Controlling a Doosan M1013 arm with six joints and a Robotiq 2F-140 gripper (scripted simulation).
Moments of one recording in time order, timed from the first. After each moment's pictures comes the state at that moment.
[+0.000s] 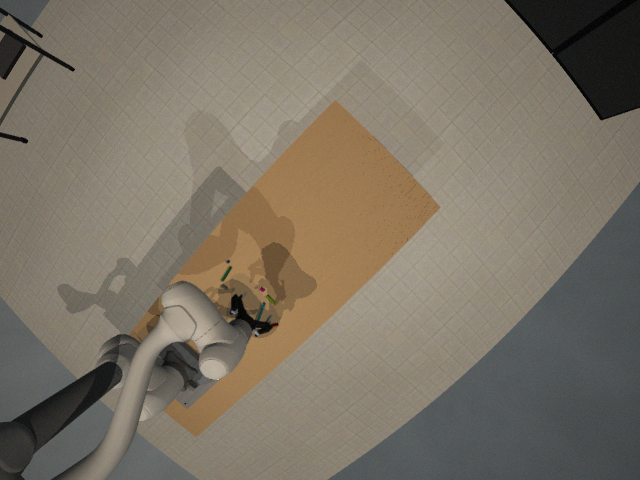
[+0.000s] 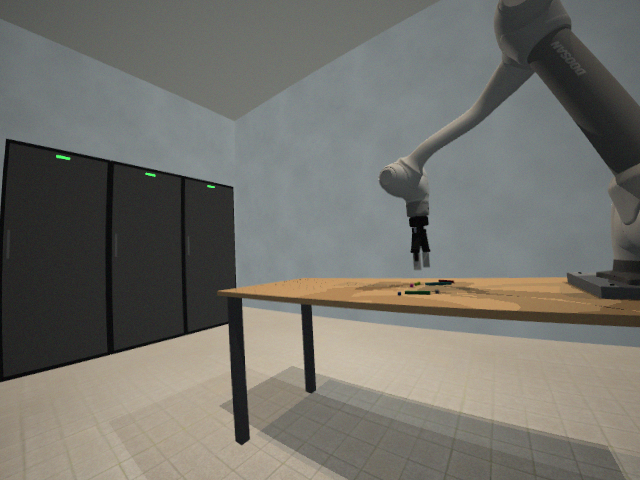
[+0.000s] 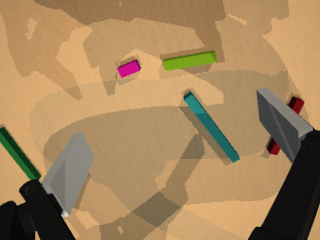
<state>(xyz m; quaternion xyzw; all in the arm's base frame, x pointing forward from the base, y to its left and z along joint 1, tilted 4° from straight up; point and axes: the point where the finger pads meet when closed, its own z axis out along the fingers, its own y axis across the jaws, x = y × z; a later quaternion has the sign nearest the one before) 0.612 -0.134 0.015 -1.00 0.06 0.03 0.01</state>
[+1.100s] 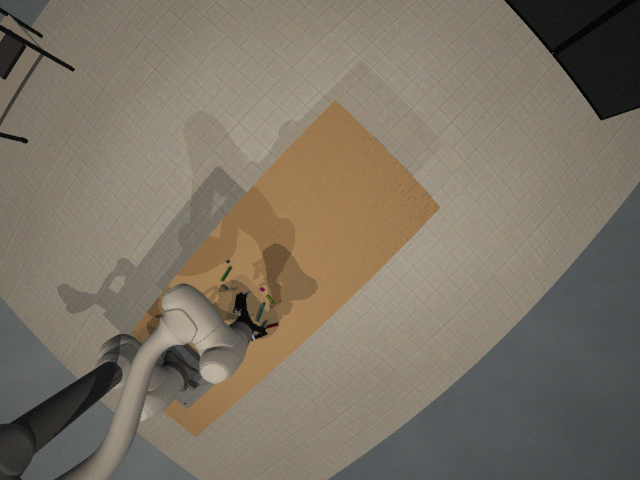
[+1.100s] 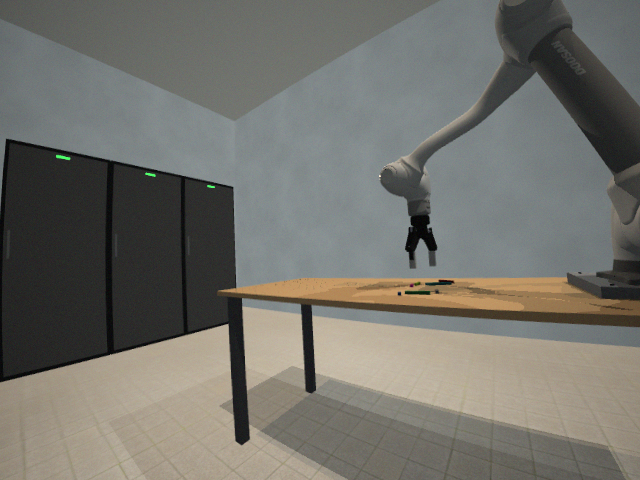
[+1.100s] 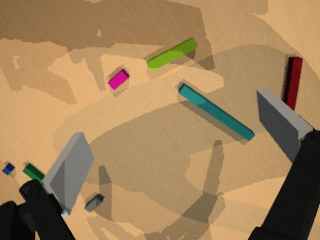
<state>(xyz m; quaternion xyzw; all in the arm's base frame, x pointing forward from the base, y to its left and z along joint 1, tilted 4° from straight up) 0.608 -0.137 0.020 -0.98 0.22 0.03 0.01</state>
